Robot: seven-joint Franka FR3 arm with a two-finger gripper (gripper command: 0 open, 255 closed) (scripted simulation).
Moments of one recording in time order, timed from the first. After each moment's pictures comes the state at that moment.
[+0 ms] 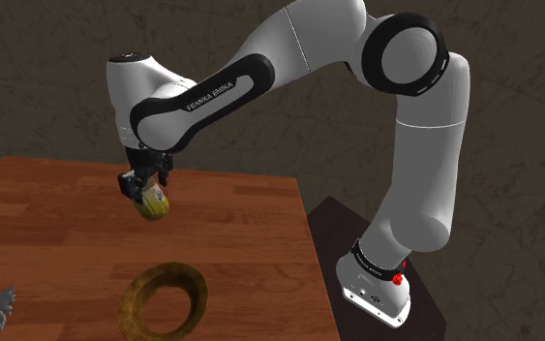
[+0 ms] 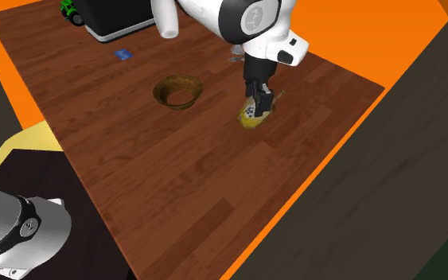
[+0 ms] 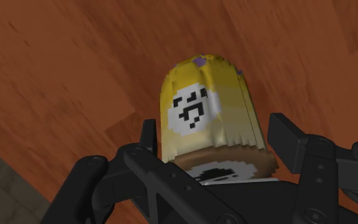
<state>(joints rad) 0.23 0.41 0.37 -1.85 -0.18 2.22 0.39</state>
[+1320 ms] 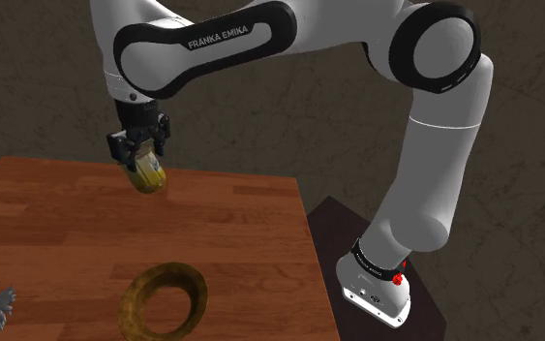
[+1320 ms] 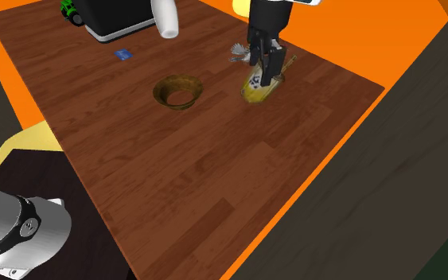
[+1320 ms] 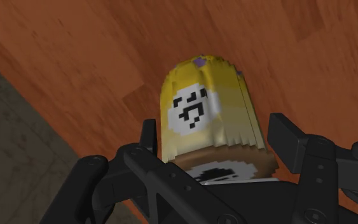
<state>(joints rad) 0.22 0.29 0.40 -1.73 -0.12 2.00 0.36</state>
